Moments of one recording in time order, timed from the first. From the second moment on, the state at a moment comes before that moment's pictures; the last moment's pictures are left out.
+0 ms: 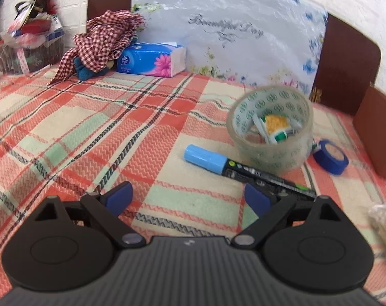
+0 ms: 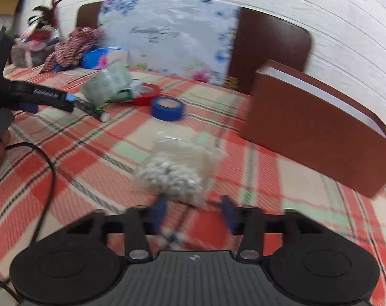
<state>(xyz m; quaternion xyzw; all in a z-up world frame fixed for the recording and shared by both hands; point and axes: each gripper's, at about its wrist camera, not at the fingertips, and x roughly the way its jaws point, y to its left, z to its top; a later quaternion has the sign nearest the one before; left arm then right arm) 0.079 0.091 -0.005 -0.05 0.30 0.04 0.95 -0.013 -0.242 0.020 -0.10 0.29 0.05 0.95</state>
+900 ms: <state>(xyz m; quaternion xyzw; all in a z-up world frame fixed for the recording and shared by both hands) 0.069 -0.119 0.086 -0.01 0.36 -0.26 0.90 0.006 -0.255 0.044 -0.05 0.17 0.06 0.98</state>
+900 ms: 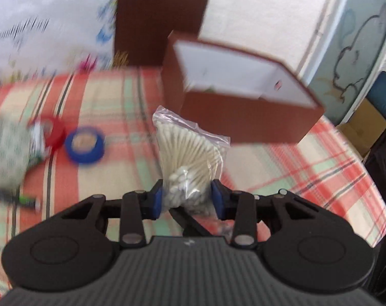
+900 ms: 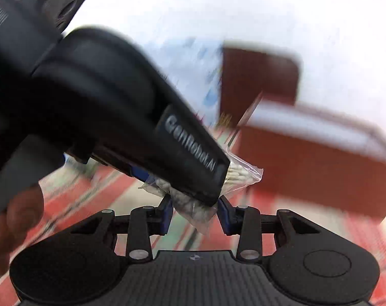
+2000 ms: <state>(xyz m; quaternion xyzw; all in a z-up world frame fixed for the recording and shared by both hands) 0.081 -0.164 0.077 0.09 0.33 -0.17 0.92 0.011 -0.313 0.039 0.03 0.19 -0.05 0.98</state>
